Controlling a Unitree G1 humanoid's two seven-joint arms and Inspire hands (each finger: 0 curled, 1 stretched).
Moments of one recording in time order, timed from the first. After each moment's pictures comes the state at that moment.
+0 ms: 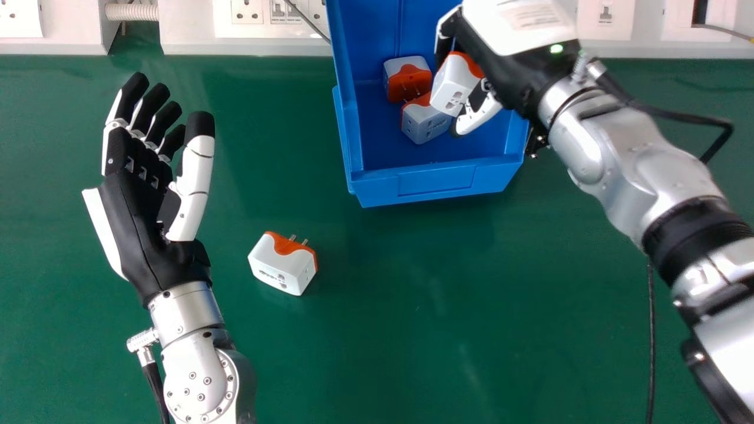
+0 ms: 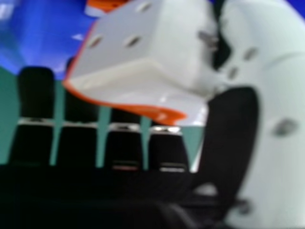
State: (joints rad) left arm -0.30 -0.06 0.26 0.52 -0.07 -0.74 0.23; right arm -1.15 -0.32 0.54 1.13 -0.91 -0.23 -0.32
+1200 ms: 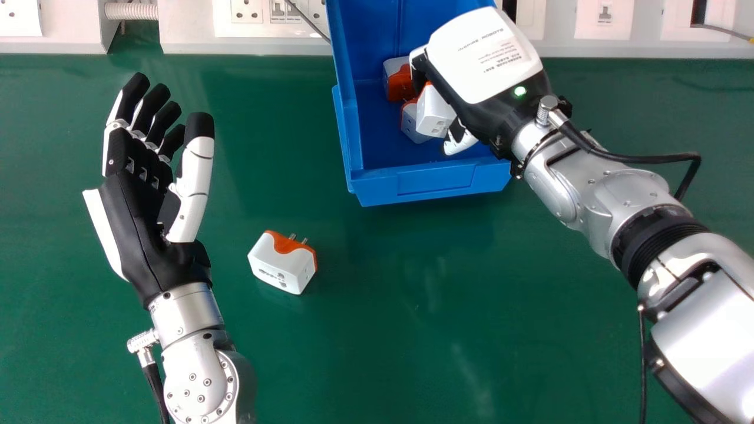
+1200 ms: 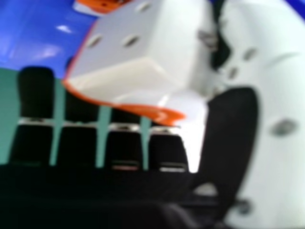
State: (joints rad) left arm -0.31 -0.05 0.26 0.54 -0.08 -0.76 0.22; right arm -1.18 -0.26 0.69 1.31 -0.96 -0.24 -0.55
